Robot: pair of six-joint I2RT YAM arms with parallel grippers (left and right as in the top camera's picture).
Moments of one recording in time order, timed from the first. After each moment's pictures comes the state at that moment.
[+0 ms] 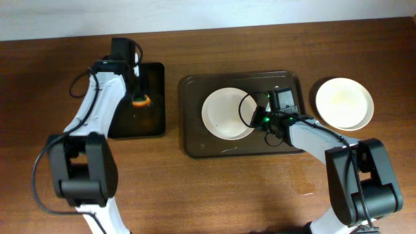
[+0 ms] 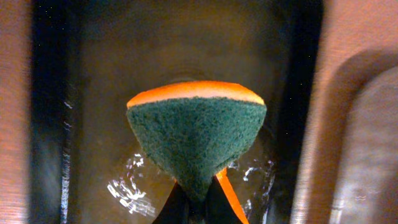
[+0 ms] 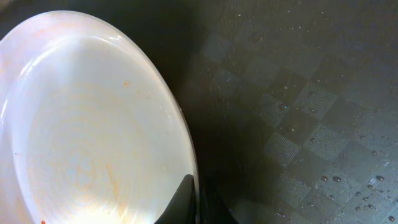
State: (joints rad) left arm -0.09 2.04 1.67 -0.83 -0.03 -0.20; right arm 0.18 1.77 0.85 -0.10 -0.15 0.55
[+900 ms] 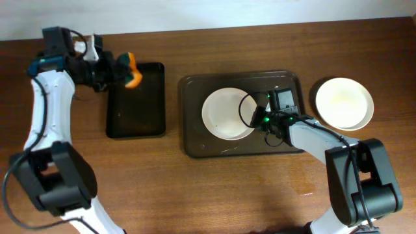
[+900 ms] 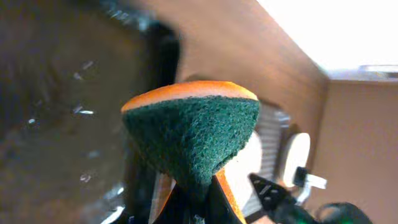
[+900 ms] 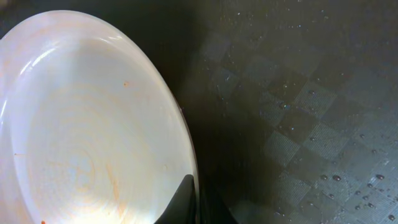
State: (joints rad) left arm 0.18 2.02 1.79 -0.91 0.73 -0.34; right arm 0.18 1.77 0.85 -0.10 -0.15 0.55
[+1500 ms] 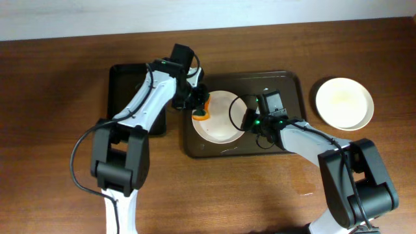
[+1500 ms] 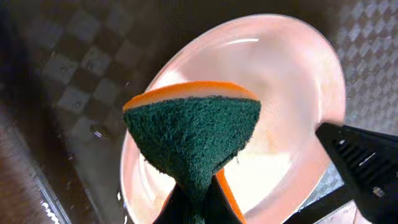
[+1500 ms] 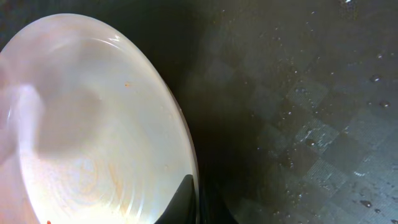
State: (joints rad) left arm -0.38 2.20 1.80 -0.94 0.36 -0.25; right arm 0.27 1.77 0.85 -0.07 -0.13 0.60
